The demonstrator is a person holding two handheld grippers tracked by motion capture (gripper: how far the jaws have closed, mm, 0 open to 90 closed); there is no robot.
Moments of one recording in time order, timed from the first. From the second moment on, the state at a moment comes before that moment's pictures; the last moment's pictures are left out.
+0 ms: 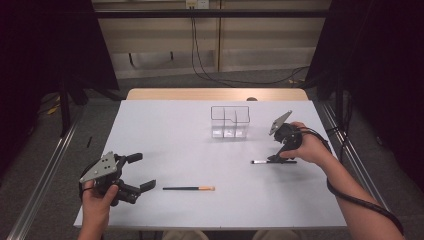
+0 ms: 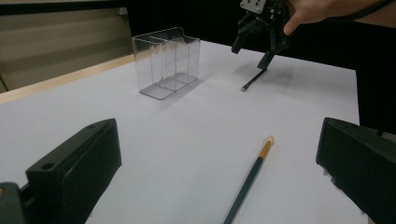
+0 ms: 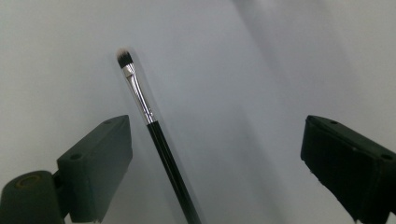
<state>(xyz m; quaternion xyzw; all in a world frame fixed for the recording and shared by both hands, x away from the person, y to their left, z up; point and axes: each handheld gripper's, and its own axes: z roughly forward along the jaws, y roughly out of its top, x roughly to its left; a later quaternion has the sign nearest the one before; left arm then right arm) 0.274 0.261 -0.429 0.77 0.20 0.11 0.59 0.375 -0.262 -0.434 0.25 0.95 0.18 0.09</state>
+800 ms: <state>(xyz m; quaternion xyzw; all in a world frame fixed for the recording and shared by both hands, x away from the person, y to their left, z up) 0.274 0.260 -0.429 0.77 0.20 0.11 0.59 0.373 -0.270 -0.440 0.21 0.97 0.10 0.05</state>
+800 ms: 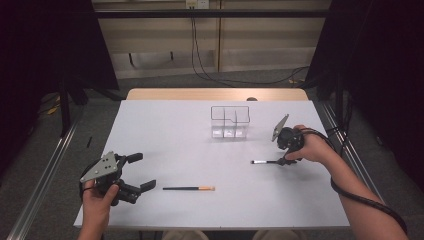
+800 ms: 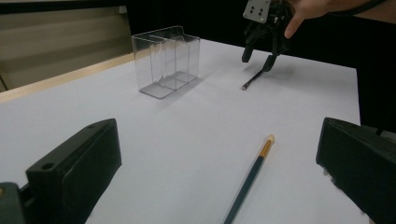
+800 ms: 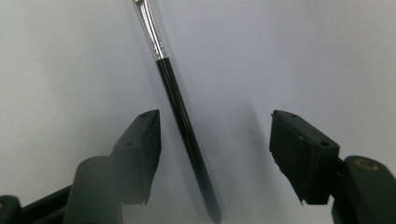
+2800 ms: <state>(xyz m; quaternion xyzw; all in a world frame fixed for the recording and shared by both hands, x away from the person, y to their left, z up) 0.276 0.260 -0.432 0.78 0.20 0.11 0.58 0.378 -0.246 -0.448 0.18 0.98 0.10 0.01</state>
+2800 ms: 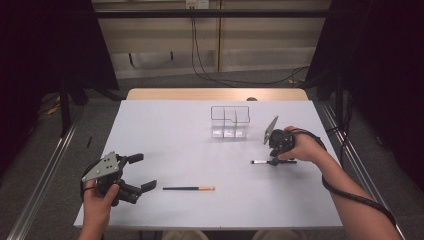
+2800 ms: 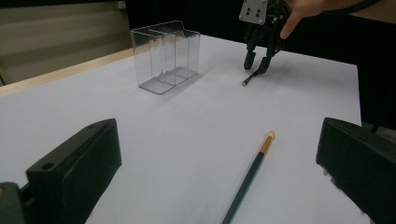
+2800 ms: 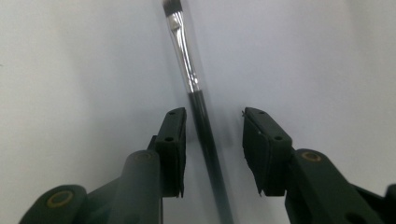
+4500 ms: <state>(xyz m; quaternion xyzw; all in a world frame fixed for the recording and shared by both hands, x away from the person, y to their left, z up) 0.273 0.262 -0.429 0.78 0.21 0.12 0.58 0.377 -0.242 -0.452 0.26 0.96 0.11 -0.02</state>
